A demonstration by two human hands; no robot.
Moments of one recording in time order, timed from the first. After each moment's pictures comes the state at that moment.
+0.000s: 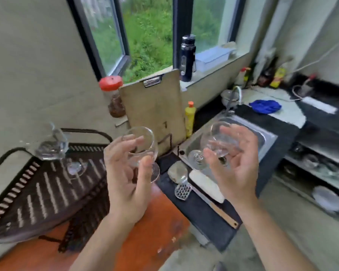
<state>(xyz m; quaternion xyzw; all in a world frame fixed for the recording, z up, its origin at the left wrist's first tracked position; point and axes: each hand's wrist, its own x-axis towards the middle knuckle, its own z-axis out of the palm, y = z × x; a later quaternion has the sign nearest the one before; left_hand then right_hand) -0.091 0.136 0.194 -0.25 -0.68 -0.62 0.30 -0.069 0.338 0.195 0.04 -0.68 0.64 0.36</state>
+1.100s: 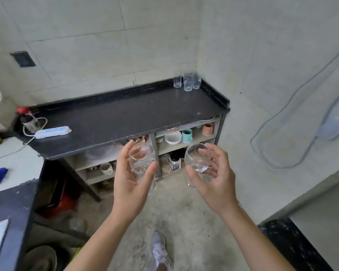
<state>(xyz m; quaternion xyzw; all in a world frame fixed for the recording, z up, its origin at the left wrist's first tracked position) 0.152 0.989 0.140 -0.50 -0.54 -0.63 -0.23 0.349 1.042 0.123 -0.44 -0.63 0.36 0.53</state>
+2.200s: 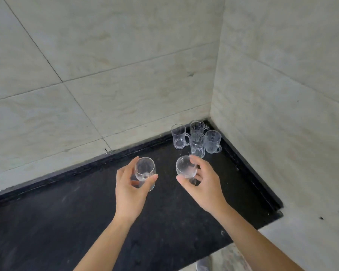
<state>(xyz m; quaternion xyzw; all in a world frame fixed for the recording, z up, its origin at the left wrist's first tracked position) 0.006 1.737 0.104 -0.43 -0.72 -0.49 -0.25 0.205 1.802 0.059 -0.48 -0.63 0.45 0.42</state>
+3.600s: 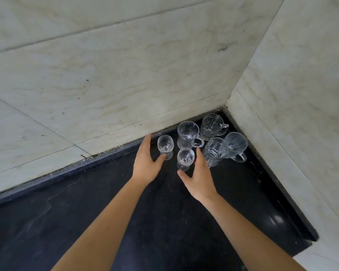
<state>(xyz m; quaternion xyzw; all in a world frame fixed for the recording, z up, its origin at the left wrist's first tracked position) -0.078 1.982 -0.036 -0.50 -0.73 -0.29 -0.36 0.108 1.972 -0.039 -0.65 -0.62 0.41 0.16</state>
